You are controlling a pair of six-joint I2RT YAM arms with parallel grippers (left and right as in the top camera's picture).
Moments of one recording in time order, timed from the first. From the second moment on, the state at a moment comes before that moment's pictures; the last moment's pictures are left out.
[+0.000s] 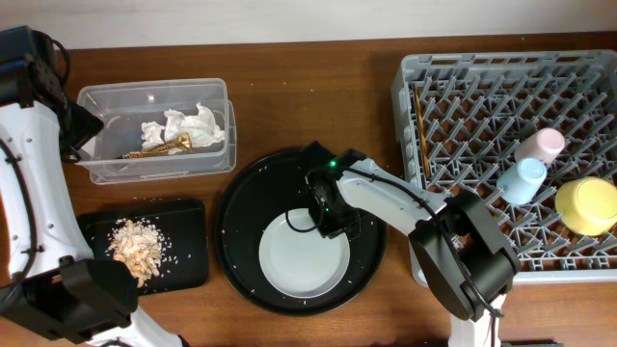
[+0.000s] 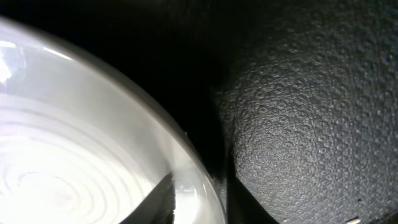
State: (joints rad) left arm 0.30 1.87 2.09 -1.55 -0.40 -0.61; right arm 0.63 2.01 1.34 -0.96 -0.09 0.19
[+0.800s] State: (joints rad) left arm 0.30 1.87 2.09 -1.55 -0.40 -0.61; right arm 0.42 2.01 1.97 -1.46 -0.04 0.18
